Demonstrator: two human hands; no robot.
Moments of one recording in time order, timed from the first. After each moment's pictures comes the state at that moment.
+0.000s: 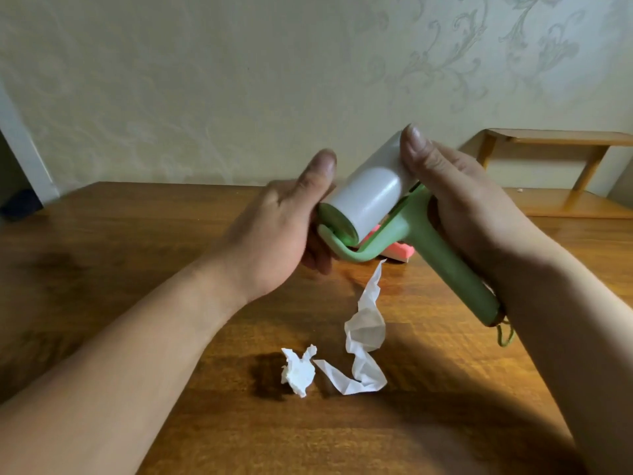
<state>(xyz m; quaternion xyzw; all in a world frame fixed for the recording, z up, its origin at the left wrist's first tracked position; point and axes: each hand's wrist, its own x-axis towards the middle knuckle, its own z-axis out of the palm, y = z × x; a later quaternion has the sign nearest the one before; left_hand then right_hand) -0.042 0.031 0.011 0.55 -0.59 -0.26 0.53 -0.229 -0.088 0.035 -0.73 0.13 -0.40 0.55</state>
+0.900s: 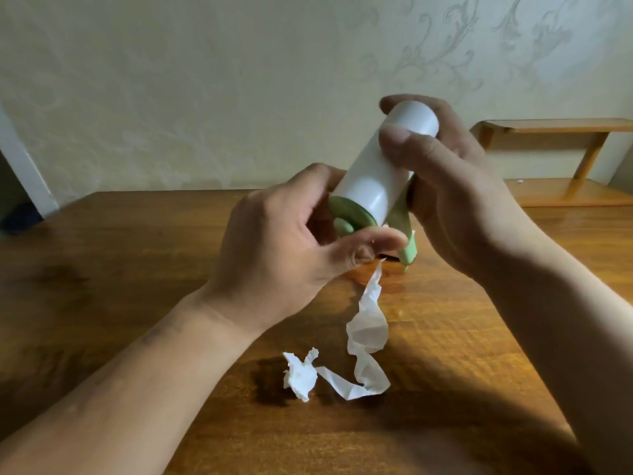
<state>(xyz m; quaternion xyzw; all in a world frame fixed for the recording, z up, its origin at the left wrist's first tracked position) -0.062 0.038 0.008 0.50 -0.69 0.15 0.50 -0.219 -0.086 0.037 -0.69 0.09 -0.47 0.54</state>
